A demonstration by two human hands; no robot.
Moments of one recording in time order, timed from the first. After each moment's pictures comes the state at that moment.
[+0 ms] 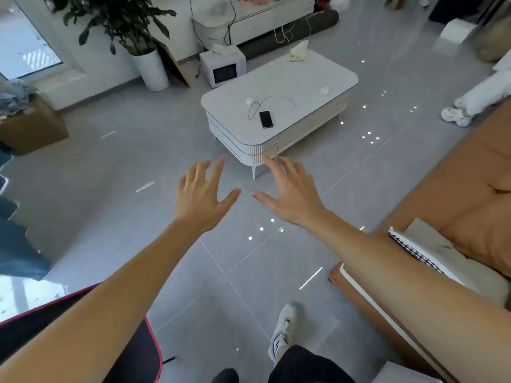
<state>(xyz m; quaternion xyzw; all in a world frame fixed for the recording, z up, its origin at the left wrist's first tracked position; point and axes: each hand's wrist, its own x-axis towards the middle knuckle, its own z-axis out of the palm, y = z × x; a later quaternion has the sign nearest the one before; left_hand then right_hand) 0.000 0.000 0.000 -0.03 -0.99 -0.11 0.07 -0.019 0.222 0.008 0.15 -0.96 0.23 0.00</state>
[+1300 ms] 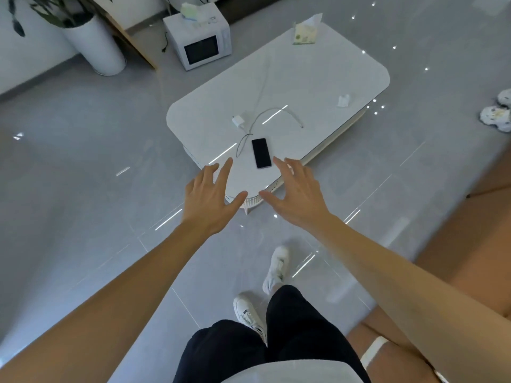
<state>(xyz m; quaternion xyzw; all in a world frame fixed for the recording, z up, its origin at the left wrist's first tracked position) -0.609 0.001 -0.130 -0.04 -0.99 -0.15 -0.04 -0.619 0.222 -0.116 0.05 -0.96 0.24 -0.09</state>
